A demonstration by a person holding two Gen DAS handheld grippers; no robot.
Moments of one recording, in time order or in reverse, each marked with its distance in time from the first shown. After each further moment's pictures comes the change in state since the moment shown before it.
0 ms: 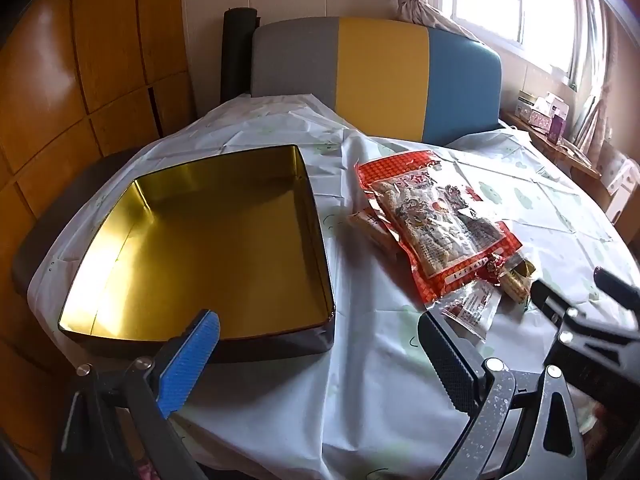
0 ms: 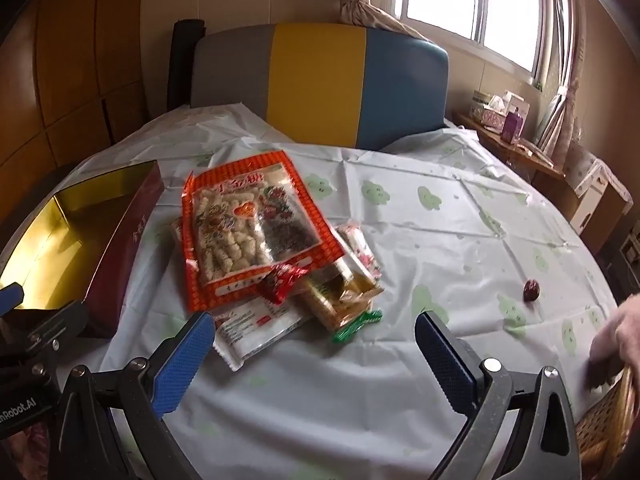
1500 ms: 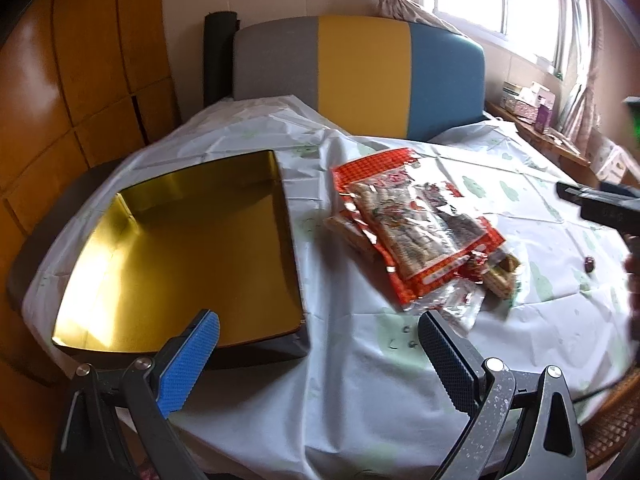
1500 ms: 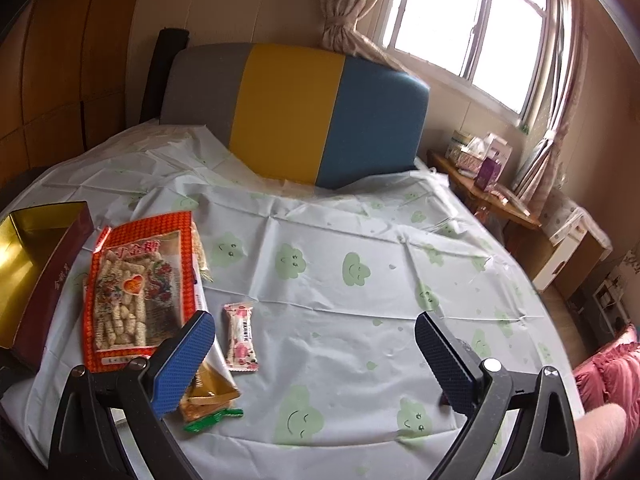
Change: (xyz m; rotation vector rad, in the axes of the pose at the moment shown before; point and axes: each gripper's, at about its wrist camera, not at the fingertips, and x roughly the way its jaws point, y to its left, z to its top) left arm -0.002 -0.014 0.006 0.038 0.011 -0.064; right arm 0.024 -0.098 0.078 -0.098 -0.058 -0.083
